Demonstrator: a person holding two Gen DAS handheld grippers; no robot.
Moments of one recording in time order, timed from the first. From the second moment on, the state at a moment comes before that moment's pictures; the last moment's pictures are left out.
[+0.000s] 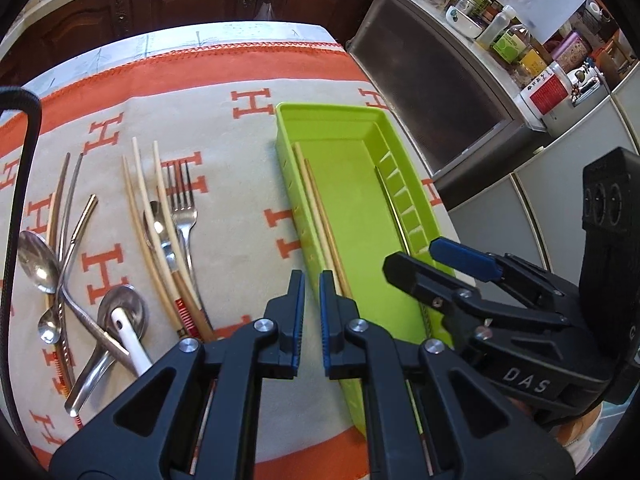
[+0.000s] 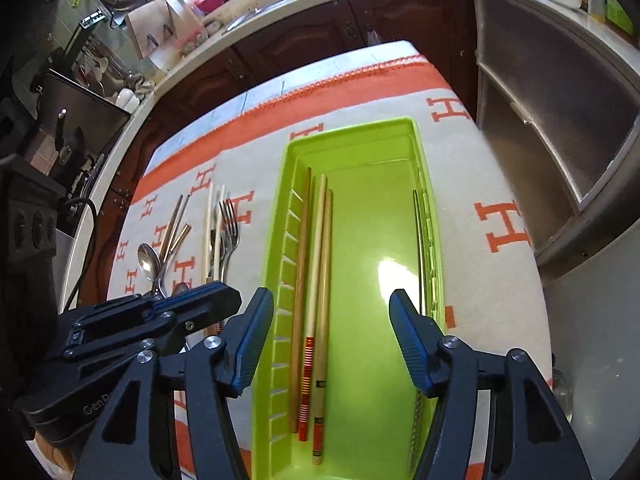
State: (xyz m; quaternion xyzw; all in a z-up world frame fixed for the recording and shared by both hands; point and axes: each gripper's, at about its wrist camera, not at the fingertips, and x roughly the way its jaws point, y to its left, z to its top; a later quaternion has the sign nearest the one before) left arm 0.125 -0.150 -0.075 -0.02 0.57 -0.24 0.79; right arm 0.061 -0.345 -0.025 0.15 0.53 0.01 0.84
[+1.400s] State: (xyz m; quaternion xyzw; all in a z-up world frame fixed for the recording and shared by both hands) left arm 0.072 0.082 -0.085 -0.11 0.55 -0.15 0.81; right arm 0.062 -0.131 -0.096 0.01 0.58 0.19 0.79
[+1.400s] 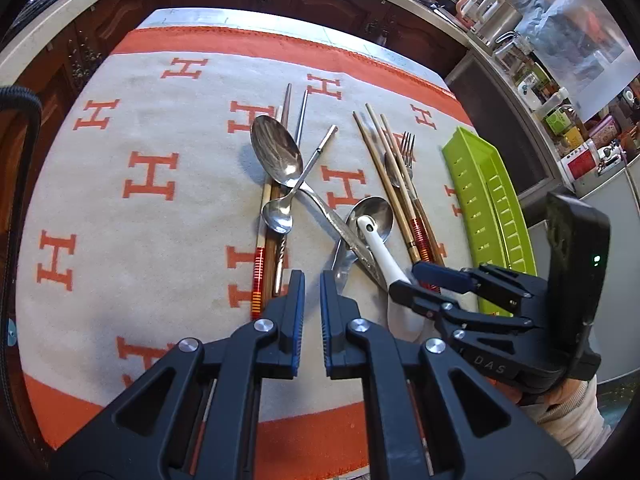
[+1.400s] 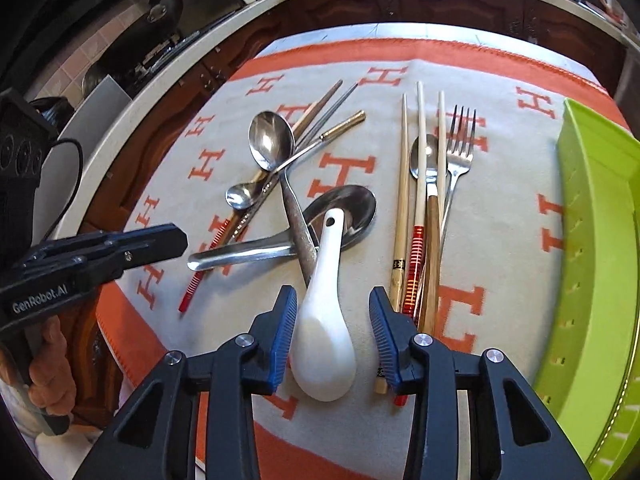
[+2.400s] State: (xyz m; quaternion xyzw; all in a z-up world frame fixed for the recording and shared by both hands) left arm 0.121 0.090 -0.098 -0.19 0.57 -0.19 0.78; right arm 0.034 -0.129 -0.103 0.03 0.59 0.29 0.75
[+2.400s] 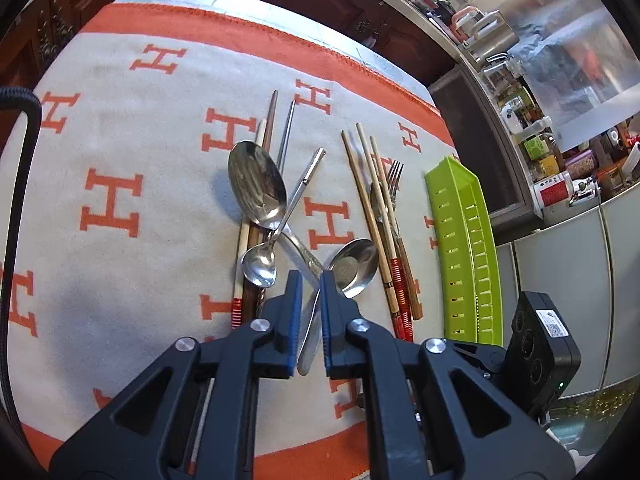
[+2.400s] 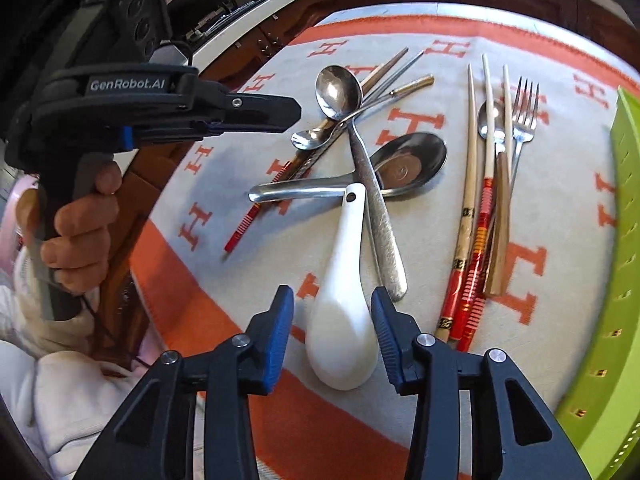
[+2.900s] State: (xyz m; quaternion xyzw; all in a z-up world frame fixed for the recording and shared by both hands) left arm 0.113 0.088 -0.104 -0.20 0.57 -0.20 0.77; right arm 0.050 -0.142 -0.115 0.13 0.60 0.34 0.71
